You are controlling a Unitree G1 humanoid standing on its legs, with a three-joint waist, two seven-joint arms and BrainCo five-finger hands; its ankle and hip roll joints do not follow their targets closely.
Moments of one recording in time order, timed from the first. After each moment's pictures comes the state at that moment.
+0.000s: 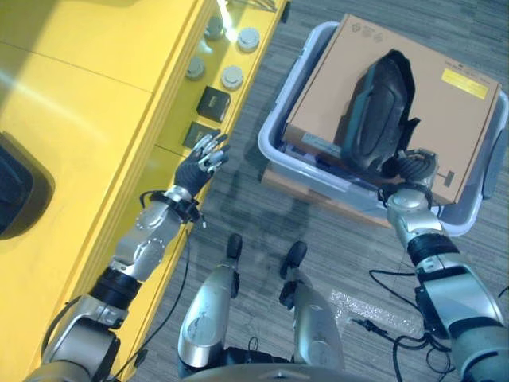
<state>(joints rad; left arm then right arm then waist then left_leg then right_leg) -0.42 0.46 -0.33 0.06 -0.87 0.02 -0.07 -0.73 -0.63 0.23 0.87 0.33 -0.03 -0.60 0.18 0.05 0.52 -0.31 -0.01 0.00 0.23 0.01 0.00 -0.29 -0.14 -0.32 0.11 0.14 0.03</state>
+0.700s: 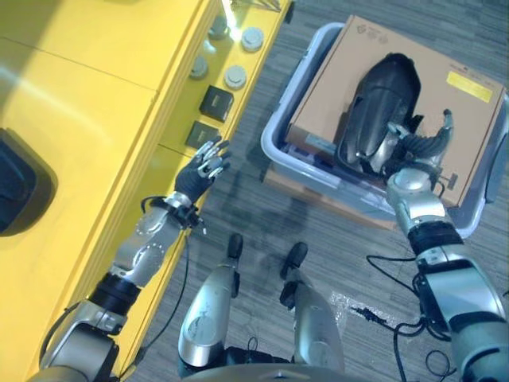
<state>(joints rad) -0.39 0.46 -0.33 0.05 -0.90 0.01 -0.12 -0.78 -0.64 0.18 0.73 0.33 -0.01 -0.73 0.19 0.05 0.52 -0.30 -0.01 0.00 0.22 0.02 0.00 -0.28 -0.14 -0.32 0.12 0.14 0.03</state>
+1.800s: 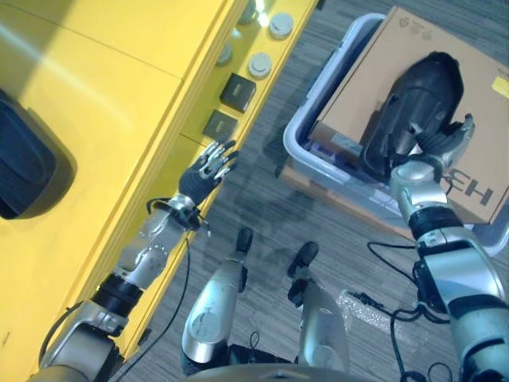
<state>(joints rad) -0.39 0.46 -0.38 0.06 -1.00 -0.05 -0.16 -0.90 -0.64 0.24 0.93 0.36 0.02 -0.84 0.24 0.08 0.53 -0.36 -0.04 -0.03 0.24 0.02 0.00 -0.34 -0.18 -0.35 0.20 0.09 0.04</state>
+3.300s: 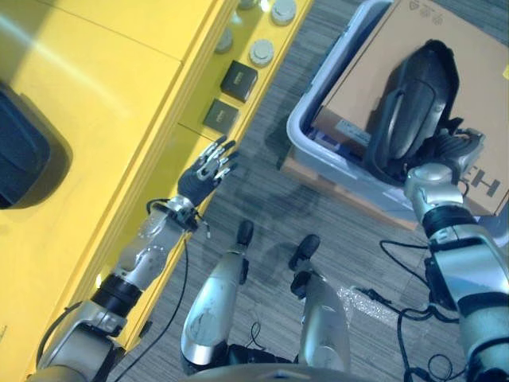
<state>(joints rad) -0.38 0.48 -0.39 0.08 -1.02 -0.09 -0.21 -0.88 -0.69 0.25 0.95 0.45 -0.02 -0.79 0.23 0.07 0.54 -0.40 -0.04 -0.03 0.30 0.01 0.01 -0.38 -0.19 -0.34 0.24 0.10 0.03</state>
